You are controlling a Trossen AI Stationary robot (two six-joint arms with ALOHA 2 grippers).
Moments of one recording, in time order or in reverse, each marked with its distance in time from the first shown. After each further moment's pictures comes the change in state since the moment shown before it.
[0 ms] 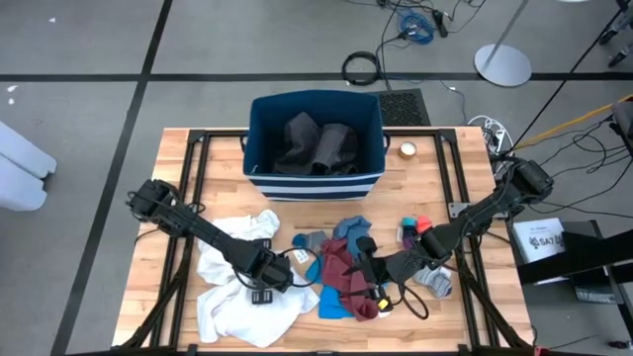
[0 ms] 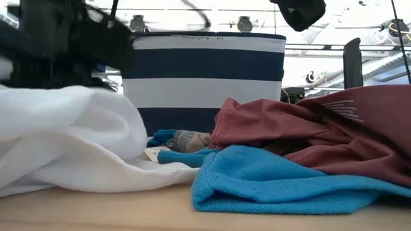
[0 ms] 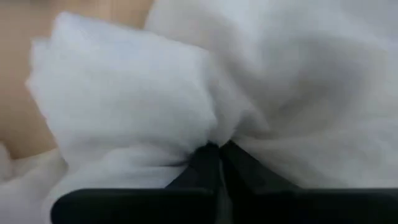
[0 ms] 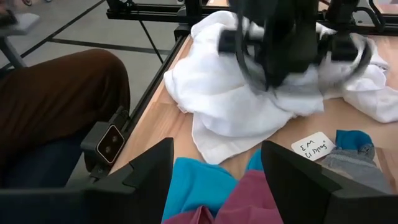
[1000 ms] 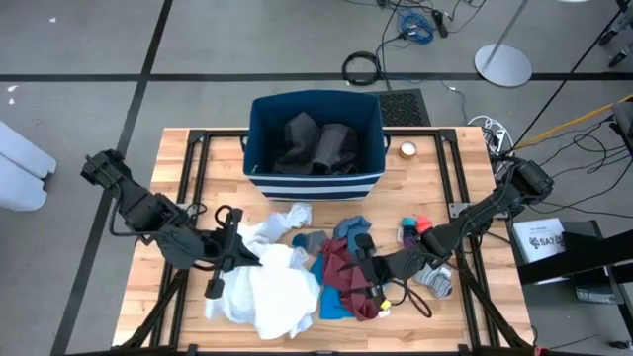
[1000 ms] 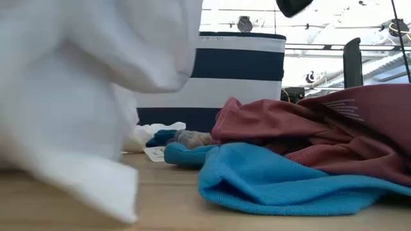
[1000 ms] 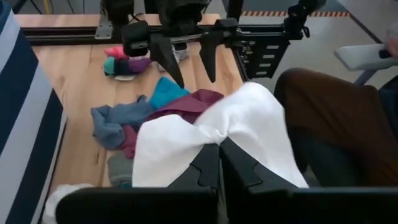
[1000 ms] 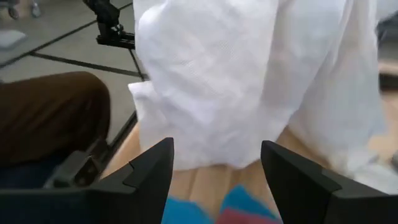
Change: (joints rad) left arm -0.184 -0.550 0.276 0.012 -0.367 0.168; right arm 0.000 0.016 0.001 0.137 0.082 -0.136
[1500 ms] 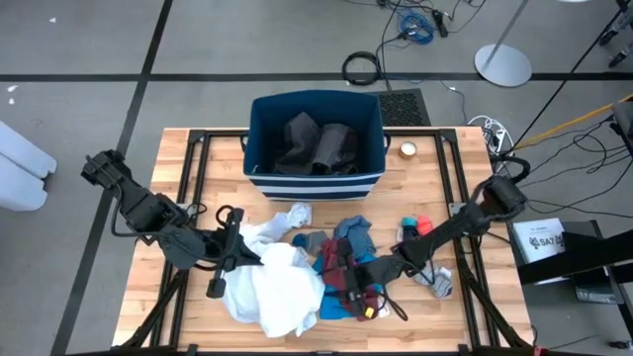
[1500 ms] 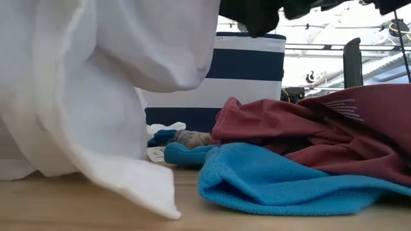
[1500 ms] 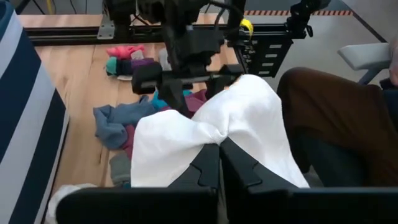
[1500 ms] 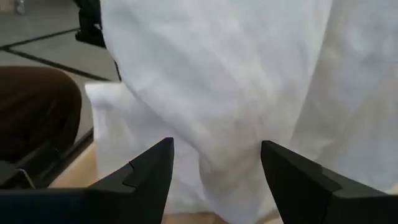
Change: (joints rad) left arm 0.000 0.003 0.000 0.000 -0.003 0.006; right arm -0.049 0.288 0.000 0.407 0.008 -0.172
